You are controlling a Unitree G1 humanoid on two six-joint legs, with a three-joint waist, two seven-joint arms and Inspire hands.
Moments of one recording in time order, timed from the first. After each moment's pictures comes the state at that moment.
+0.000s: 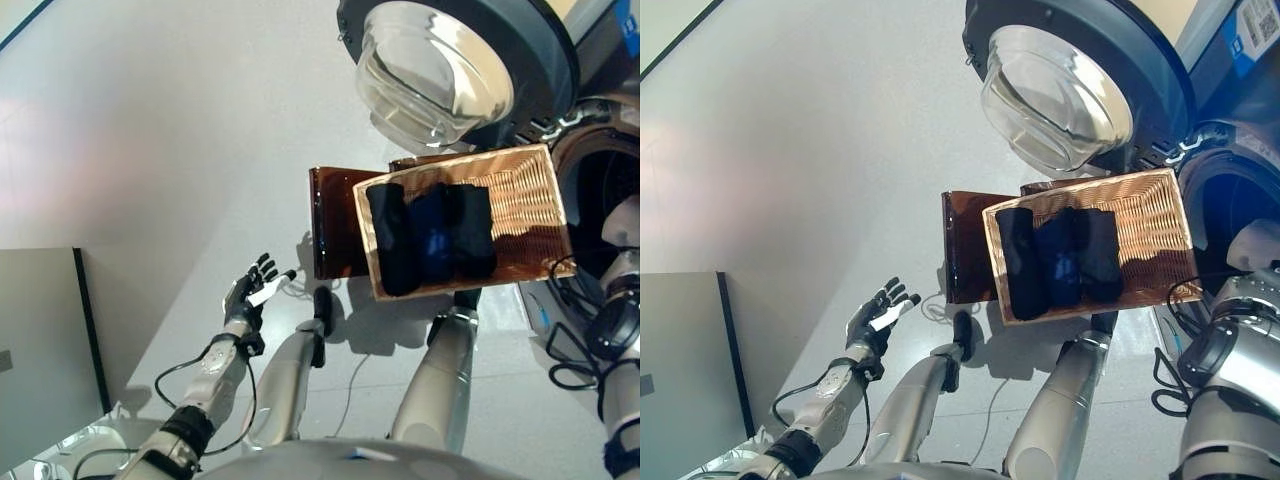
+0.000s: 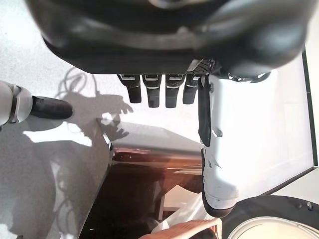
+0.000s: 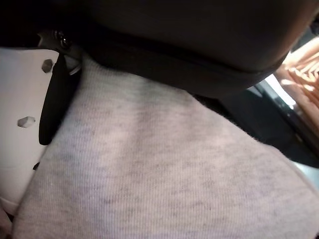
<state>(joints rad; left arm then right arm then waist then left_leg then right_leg) -0.07 0.25 -0.41 0.58 -0.74 -0.25 0.10 -0.87 -0.83 -0.55 1.41 1.49 -0.46 -0.50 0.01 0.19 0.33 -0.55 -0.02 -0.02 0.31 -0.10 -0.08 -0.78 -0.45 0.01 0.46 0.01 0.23</state>
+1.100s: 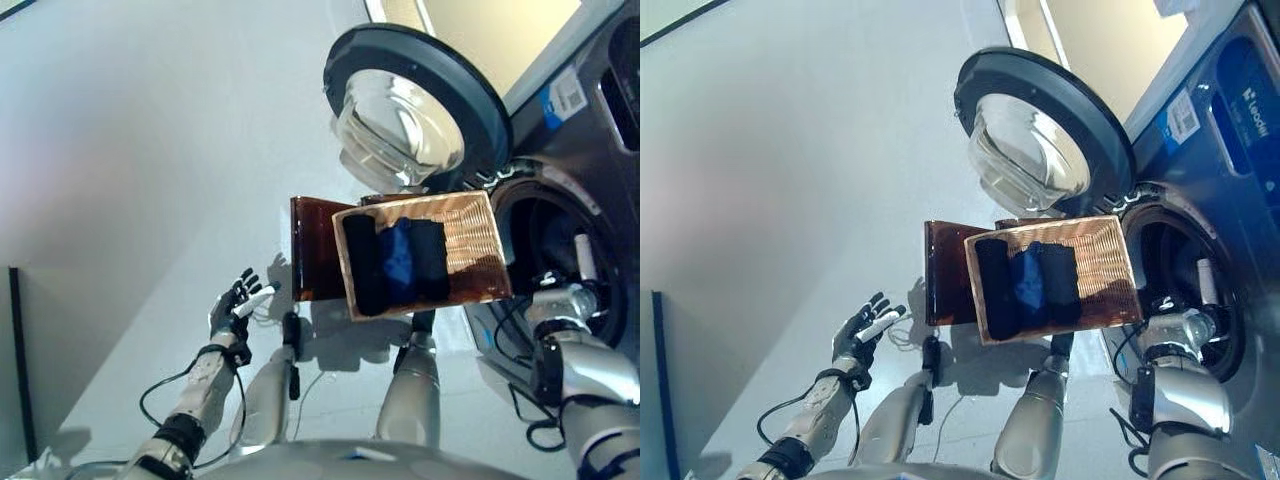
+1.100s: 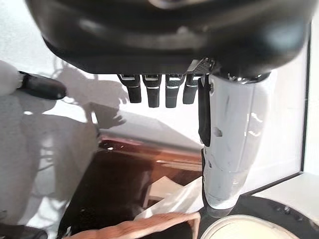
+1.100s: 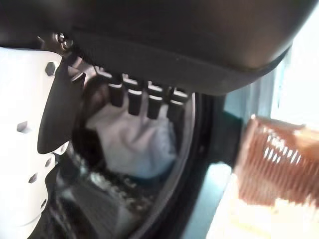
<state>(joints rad) -0.04 0.25 -0.34 0.69 -0.74 -0.26 0.08 -0.60 -0.57 -0.21 1.35 1.02 -0.30 -0.32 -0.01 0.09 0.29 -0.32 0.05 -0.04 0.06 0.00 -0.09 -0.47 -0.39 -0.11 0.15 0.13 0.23</state>
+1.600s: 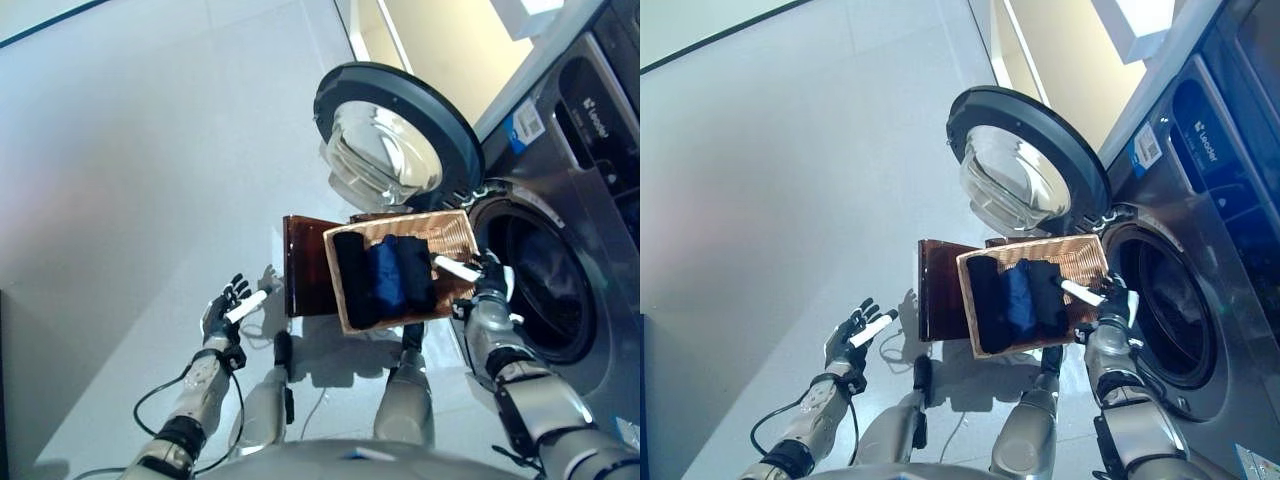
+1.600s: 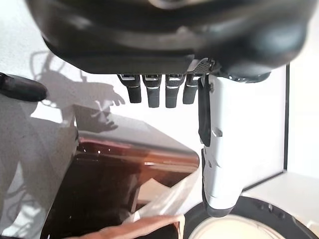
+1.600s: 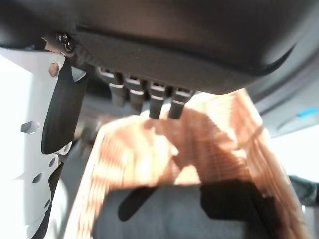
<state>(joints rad) -0.04 0.22 -0.27 0.76 -0.66 -0.28 0.09 -0.46 -0.40 0.17 1.19 0.42 -0.22 -0.31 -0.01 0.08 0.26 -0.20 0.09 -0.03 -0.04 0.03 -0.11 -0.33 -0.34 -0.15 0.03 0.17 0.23</state>
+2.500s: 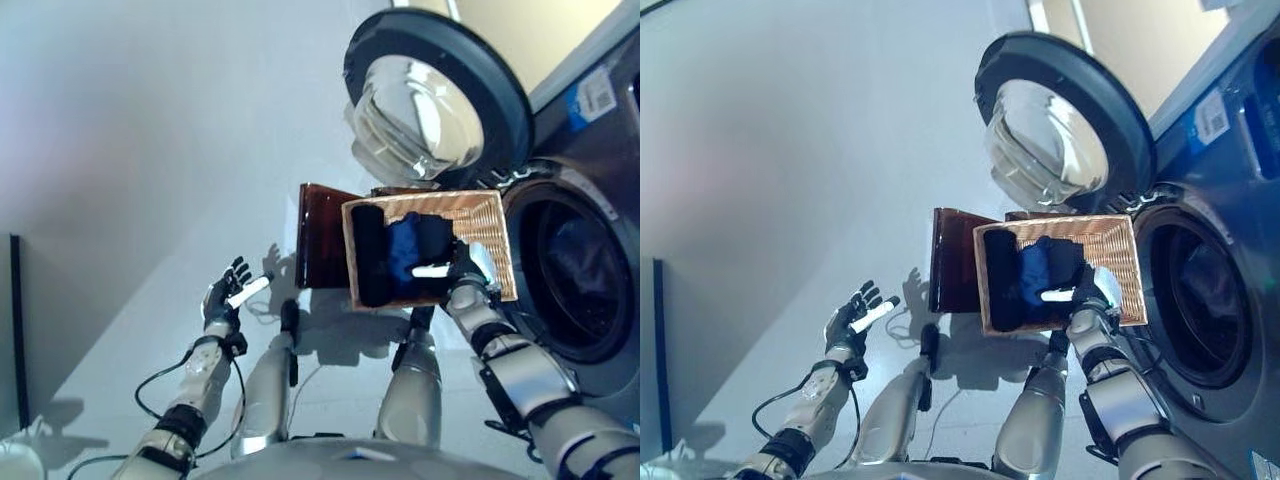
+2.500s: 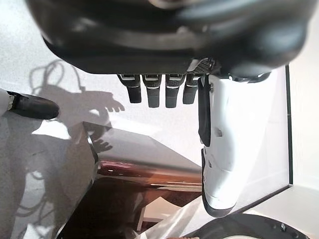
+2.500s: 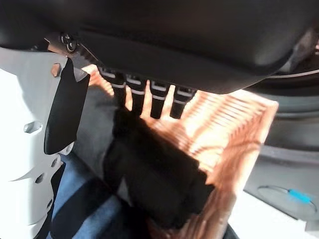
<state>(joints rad) -0.09 0.23 -0.28 0.71 -0.61 -0.29 0.11 -0.64 -0.39 0.31 1.32 -0.03 -0.06 -0.44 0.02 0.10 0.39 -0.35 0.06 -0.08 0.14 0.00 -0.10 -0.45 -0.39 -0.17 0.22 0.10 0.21</state>
